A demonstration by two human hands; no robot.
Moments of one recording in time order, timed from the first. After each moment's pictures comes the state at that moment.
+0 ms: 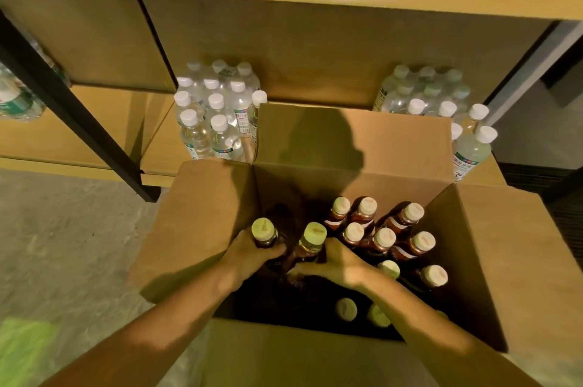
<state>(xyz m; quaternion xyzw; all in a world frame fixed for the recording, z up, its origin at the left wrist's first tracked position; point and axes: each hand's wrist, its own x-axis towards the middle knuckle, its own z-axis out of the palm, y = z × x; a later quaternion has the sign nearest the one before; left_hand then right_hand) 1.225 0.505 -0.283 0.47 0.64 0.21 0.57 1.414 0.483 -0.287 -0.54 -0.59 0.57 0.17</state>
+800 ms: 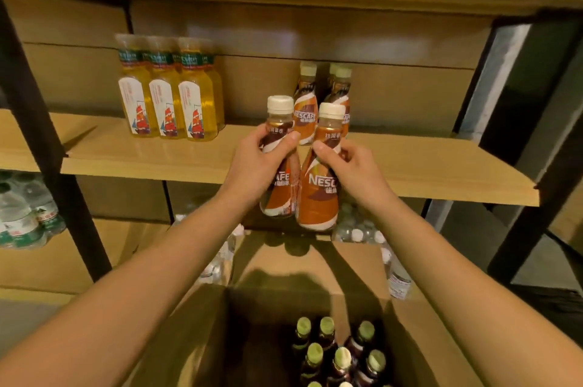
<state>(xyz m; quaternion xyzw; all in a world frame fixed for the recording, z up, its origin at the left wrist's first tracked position) 1.307 0.548 0.052 0.65 0.40 0.54 0.35 1.462 0.528 0.048 -0.47 -0.63 0.32 0.53</state>
